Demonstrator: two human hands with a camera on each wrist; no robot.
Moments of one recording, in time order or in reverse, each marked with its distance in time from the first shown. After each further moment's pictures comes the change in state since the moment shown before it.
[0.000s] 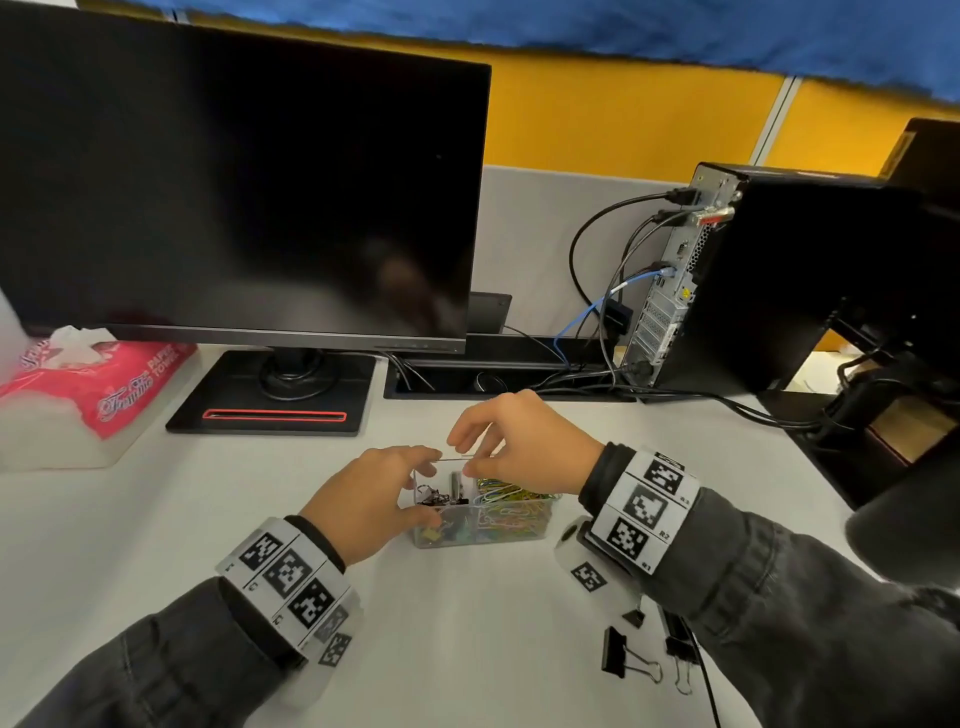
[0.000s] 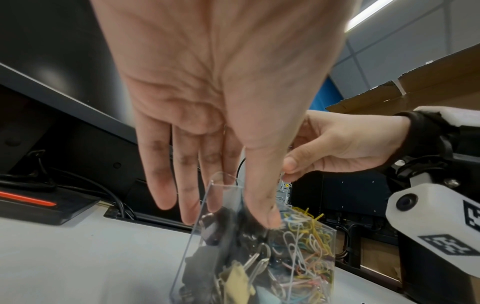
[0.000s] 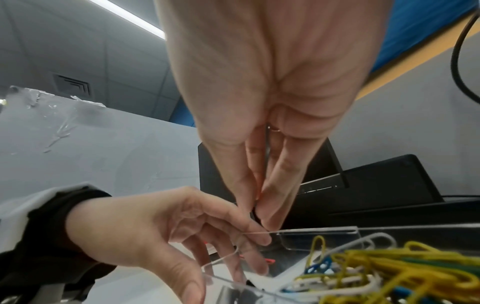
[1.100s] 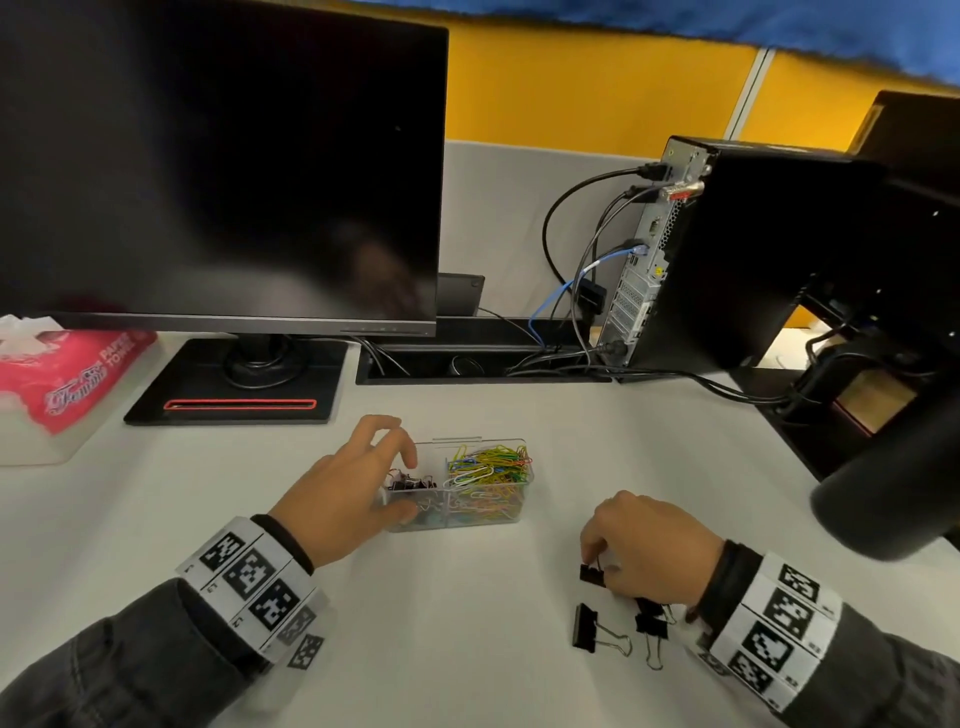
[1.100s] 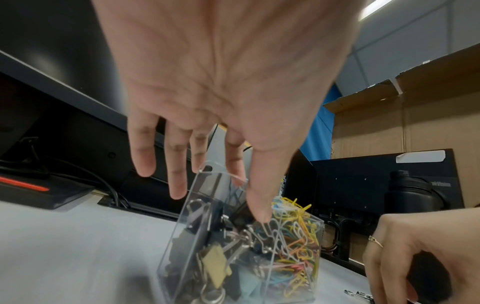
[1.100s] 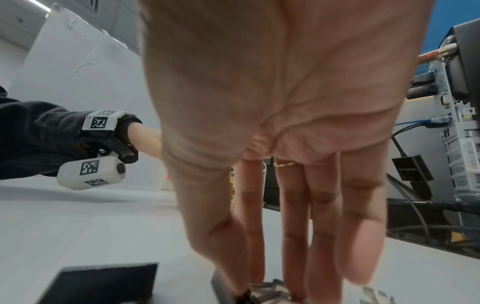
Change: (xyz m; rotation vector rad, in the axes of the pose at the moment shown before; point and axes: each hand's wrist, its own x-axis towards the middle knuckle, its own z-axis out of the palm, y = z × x) left_hand -0.007 0.007 0.005 0.095 -0.029 0.017; right_hand -0.126 0.069 0.008 -0.500 -0.344 0.366
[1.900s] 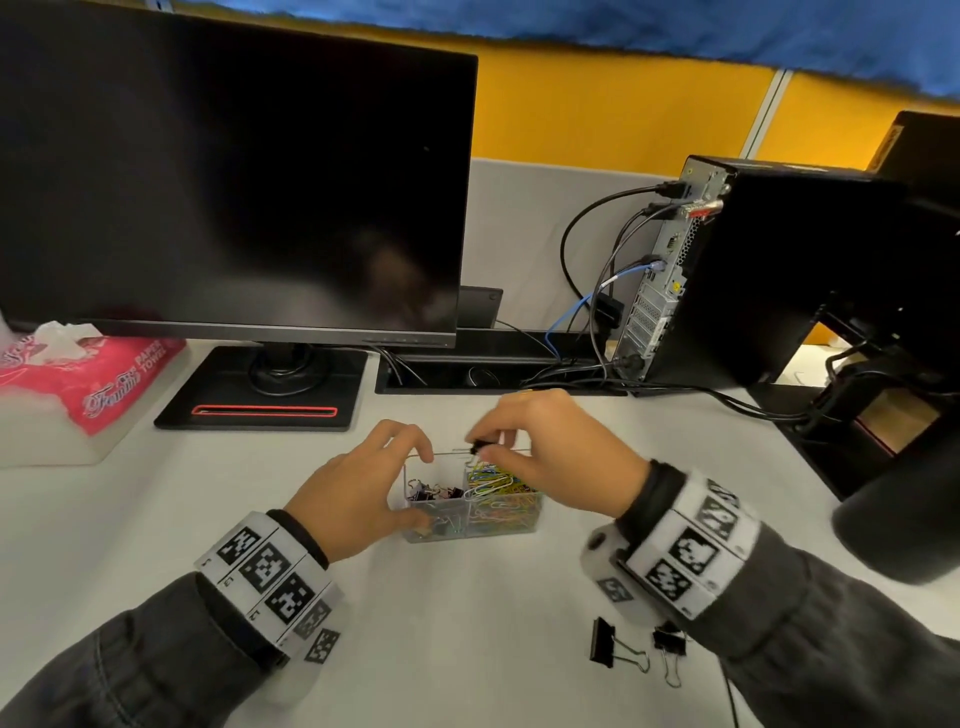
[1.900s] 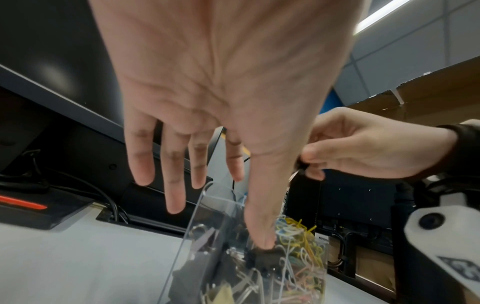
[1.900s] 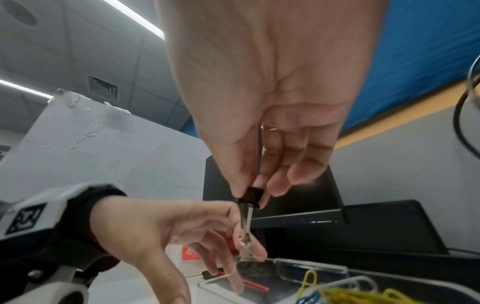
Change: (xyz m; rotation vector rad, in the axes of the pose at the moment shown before) left_hand -0.001 -0.008 -0.008 -0.027 0.020 0.027; right_hand 0.043 -0.069 -0.083 0.310 0.550 -0.394
